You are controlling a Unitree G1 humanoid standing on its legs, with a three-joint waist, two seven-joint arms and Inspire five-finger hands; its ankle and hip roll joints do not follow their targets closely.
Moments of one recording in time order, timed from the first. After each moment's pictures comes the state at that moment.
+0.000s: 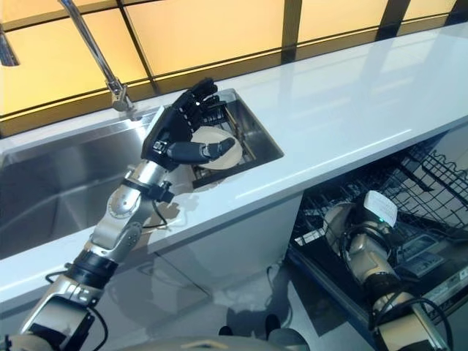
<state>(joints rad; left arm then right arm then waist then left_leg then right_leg) -0.39 0.49 -0.27 0.06 -0.54 -0.29 -0.05 -0.33 -0.57 0.30 0.69 -0.42 0.37 -0.40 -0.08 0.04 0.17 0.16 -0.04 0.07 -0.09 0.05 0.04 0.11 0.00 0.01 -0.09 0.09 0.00</state>
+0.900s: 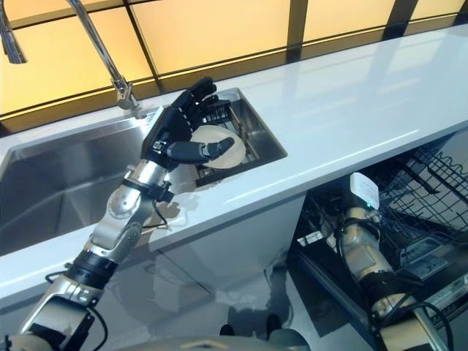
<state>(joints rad) -0.39 0.49 -0.27 0.06 -0.51 -0.29 -0.05 -0.29 -0.57 0.24 0.47 -0.37 0.25 -0.37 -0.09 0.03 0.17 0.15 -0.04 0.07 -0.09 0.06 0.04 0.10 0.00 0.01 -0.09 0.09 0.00</state>
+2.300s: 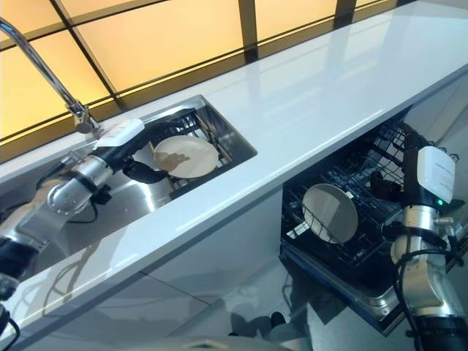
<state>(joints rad) -0.46 1.01 -0.37 0.25 0.27 -0.28 -0.03 0.04 -0.69 -0.14 0.00 -0.45 0.06 -0.44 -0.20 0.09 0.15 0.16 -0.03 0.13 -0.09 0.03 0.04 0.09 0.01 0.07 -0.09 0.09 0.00</state>
